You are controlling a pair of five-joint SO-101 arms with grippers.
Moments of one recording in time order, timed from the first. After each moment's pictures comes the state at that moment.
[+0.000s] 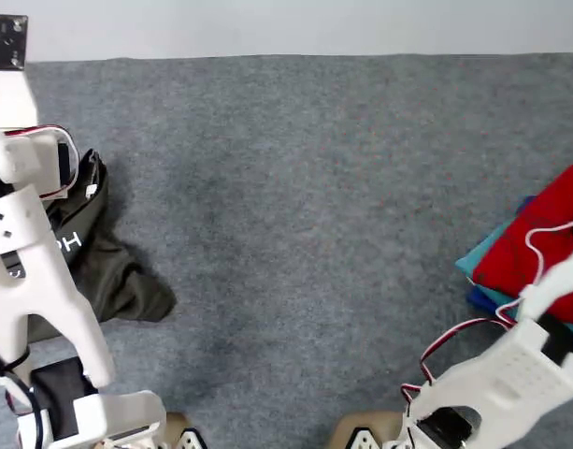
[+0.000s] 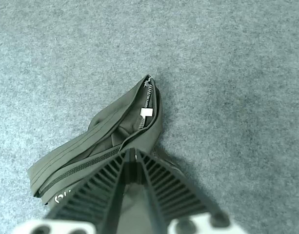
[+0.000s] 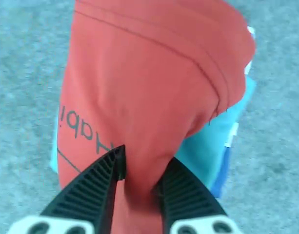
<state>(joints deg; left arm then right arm) -22.2 -5.2 -27.3 99.4 -7.3 42.1 22.8 -43.2 100.5 10.3</state>
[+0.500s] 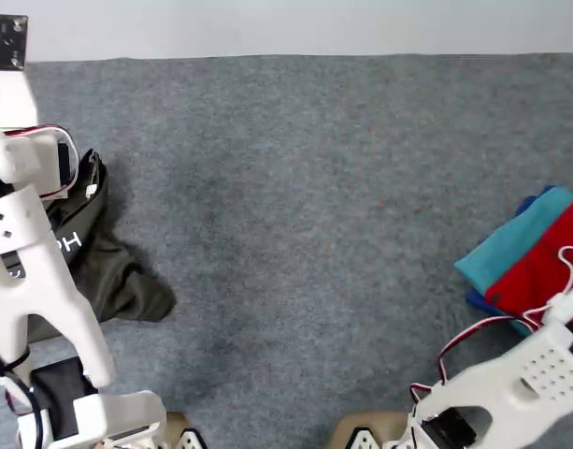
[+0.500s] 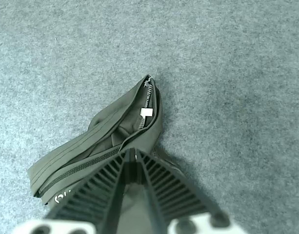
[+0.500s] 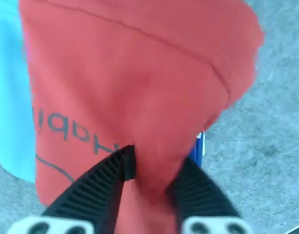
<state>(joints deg) -22.2 -5.2 -27.3 99.4 -7.3 49.3 30.9 -43.2 100.1 13.7</state>
